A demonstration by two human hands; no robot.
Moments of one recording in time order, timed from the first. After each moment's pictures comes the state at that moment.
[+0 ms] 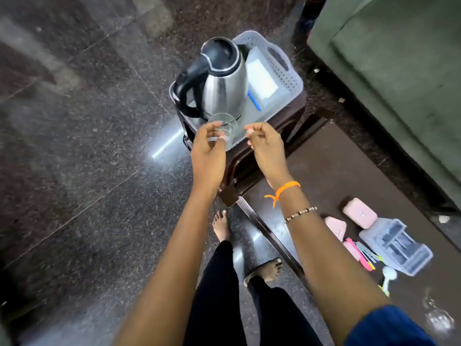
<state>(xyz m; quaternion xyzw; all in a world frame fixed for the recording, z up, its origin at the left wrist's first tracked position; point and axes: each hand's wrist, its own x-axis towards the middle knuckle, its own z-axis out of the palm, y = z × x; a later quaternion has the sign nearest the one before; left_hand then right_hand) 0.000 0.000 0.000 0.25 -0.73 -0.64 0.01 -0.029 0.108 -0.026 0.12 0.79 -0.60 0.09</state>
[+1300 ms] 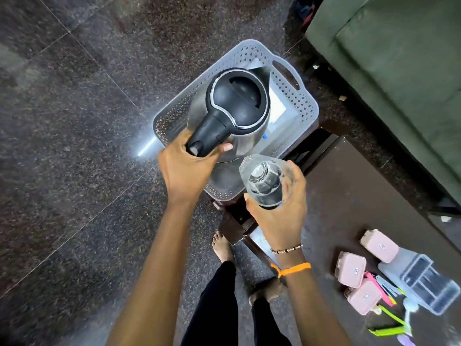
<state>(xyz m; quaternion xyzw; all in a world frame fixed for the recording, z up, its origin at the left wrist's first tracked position) -0.130 -0.062 -0.056 0.19 -0.85 -0.49 0.05 -0.054 0.088 -0.076 0.21 0.80 -0.56 -0.08</state>
